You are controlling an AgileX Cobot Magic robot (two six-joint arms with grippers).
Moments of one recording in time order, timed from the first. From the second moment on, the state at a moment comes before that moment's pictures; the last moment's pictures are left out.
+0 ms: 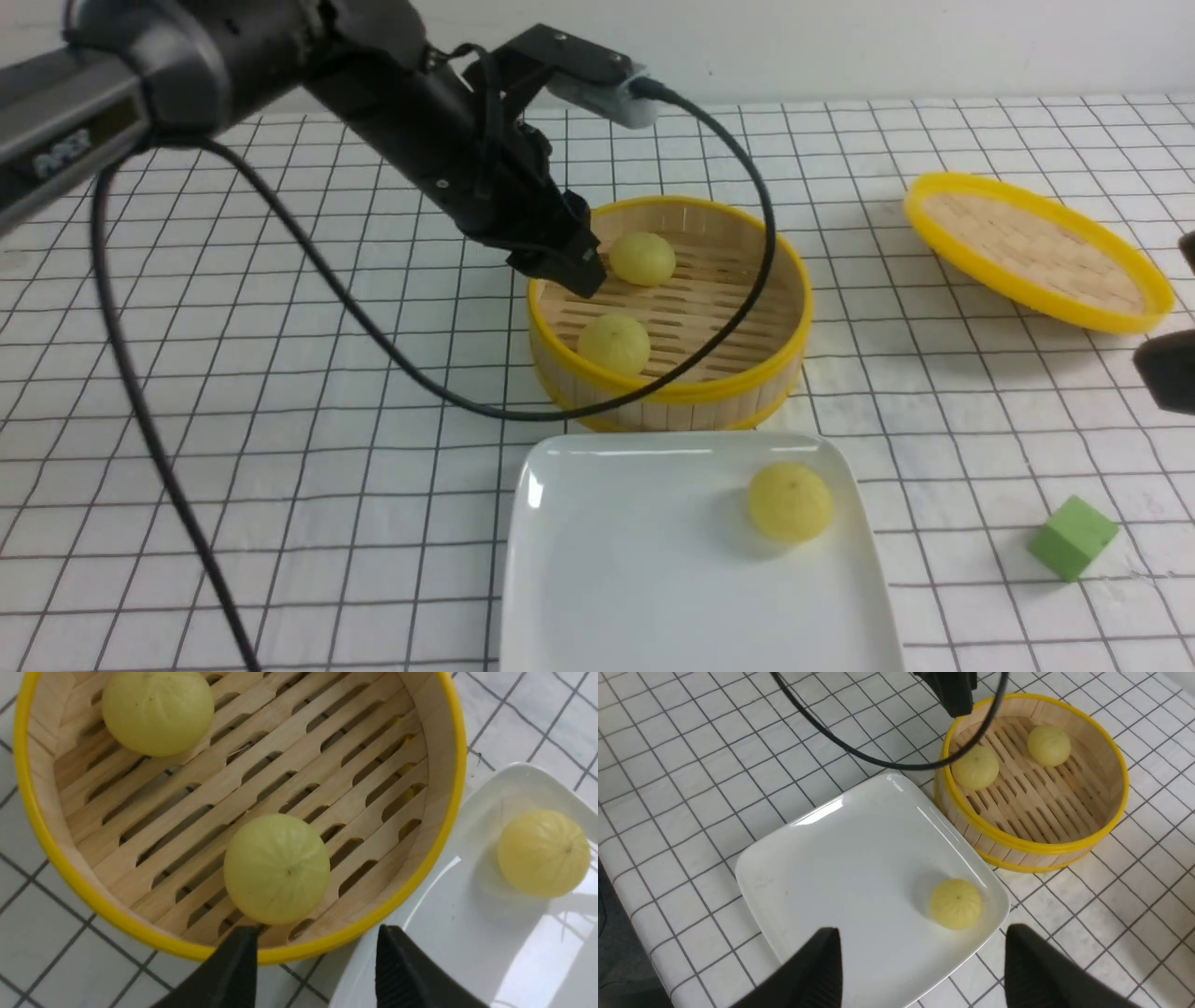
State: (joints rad) right arm 0.51 0.89 -1.24 0.31 1.13 -0.43; left arm -0.38 1.97 -1.76 -0.43 1.01 0.66
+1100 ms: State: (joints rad) right arm 0.51 0.88 -1.24 0.30 1.17 -0.45; left arm -0.42 2.21 -1.90 -0.37 0.99 0.56
